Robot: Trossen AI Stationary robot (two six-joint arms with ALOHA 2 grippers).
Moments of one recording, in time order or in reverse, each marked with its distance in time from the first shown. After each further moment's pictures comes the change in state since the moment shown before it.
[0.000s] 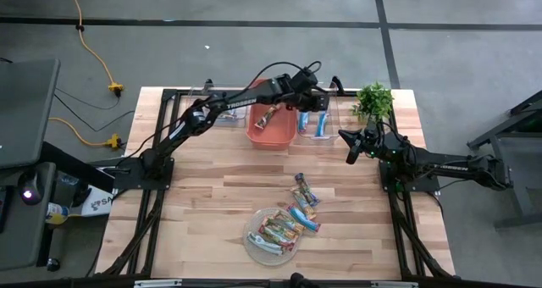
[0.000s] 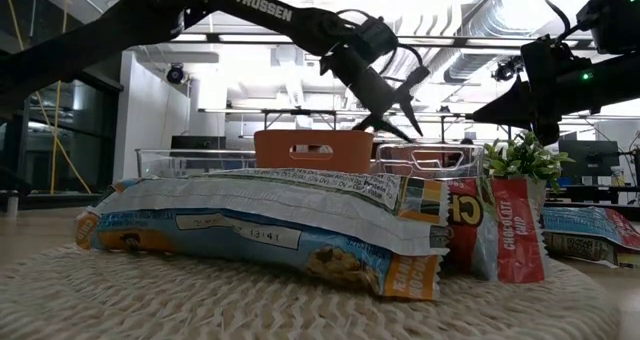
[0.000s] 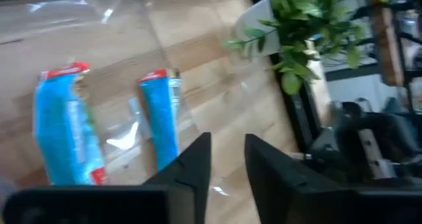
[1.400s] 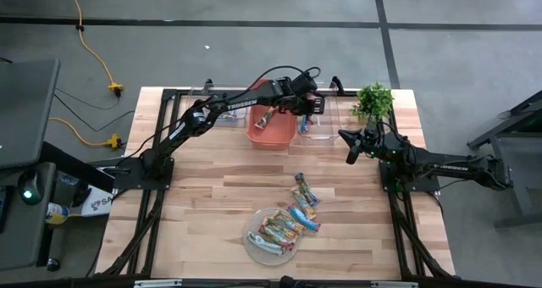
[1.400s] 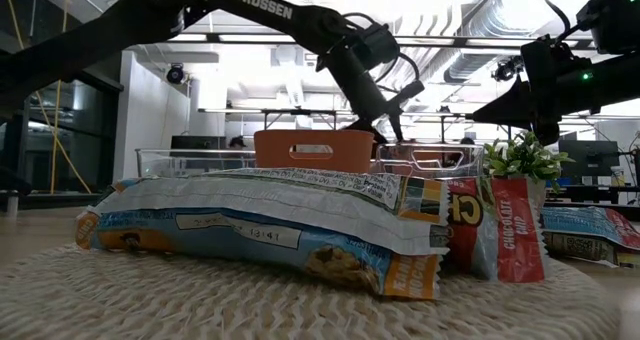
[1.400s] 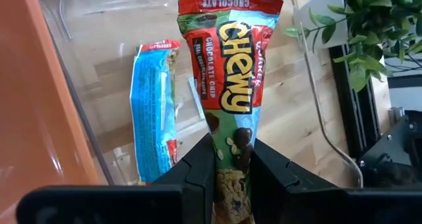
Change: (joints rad) left arm -0.010 0.000 0.000 -0.164 -0.110 -0.038; right arm 0.000 0.000 0.000 0.000 0.000 0.000
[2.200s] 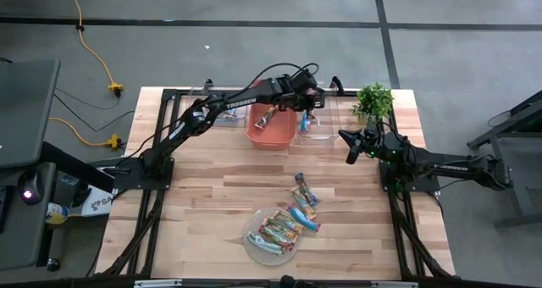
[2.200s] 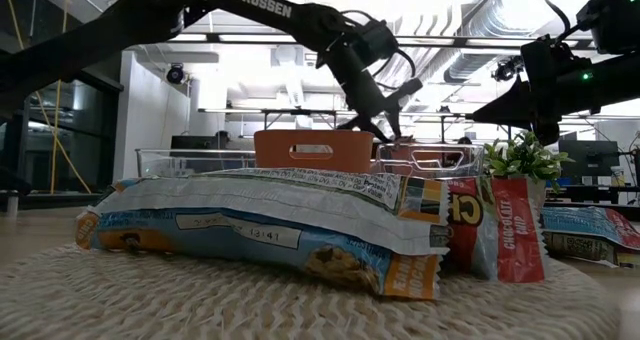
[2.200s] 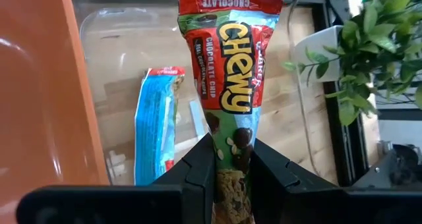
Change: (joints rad) left arm 0.005 -0.003 0.023 0.010 -0.064 -0.075; right arm 0.000 0.000 0.000 0.000 0.000 0.000
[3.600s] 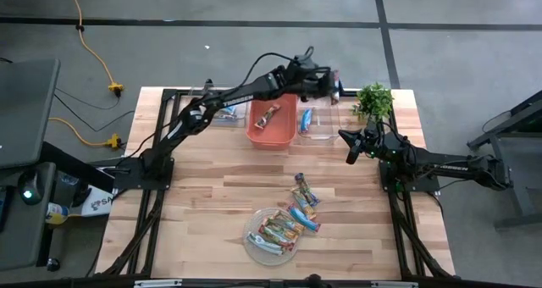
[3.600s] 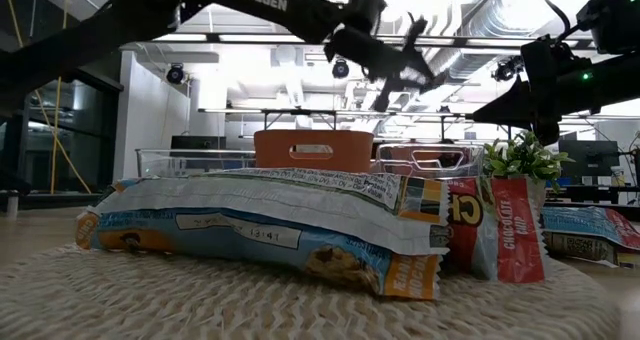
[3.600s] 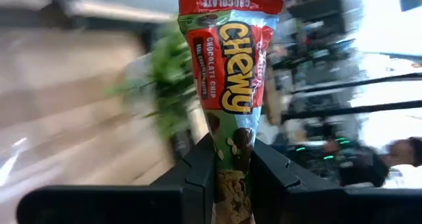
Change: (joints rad) left arm 0.010 -0.031 0.000 0.463 0.227 -0.134; right arm 0.000 0.000 0.000 0.000 0.000 0.000
